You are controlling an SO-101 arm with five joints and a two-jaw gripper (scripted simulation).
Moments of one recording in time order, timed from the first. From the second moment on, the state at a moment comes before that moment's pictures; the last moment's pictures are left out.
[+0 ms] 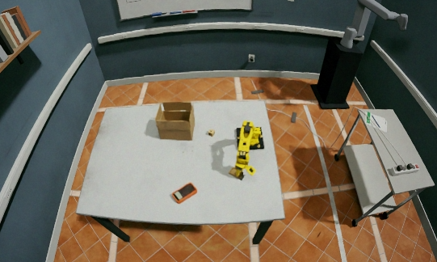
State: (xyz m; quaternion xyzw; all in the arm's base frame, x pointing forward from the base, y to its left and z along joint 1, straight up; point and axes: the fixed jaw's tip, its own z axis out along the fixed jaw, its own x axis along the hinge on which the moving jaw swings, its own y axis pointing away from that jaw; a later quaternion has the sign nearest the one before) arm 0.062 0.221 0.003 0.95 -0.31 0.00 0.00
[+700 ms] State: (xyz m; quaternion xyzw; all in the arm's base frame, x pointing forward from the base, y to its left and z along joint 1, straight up) arm 0.062 0.223 0.004 0.95 -0.31 0.00 0.00
